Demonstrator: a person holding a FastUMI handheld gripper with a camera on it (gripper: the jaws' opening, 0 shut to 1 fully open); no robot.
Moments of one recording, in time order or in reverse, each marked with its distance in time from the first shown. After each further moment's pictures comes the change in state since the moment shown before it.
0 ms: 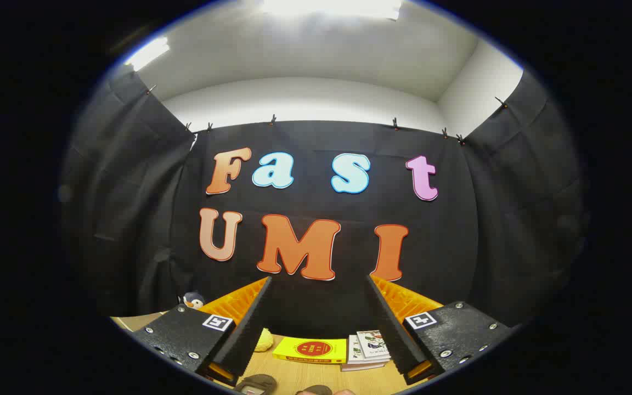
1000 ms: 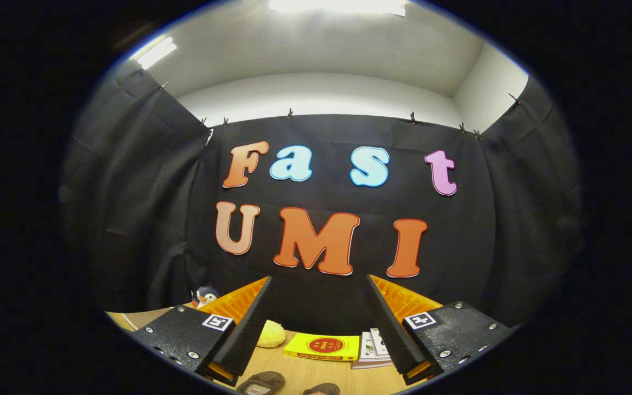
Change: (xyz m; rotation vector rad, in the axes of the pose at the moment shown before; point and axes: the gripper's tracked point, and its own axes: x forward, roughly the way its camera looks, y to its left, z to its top) arm 0.001 0.031 -0.015 0.005 0.021 0.100
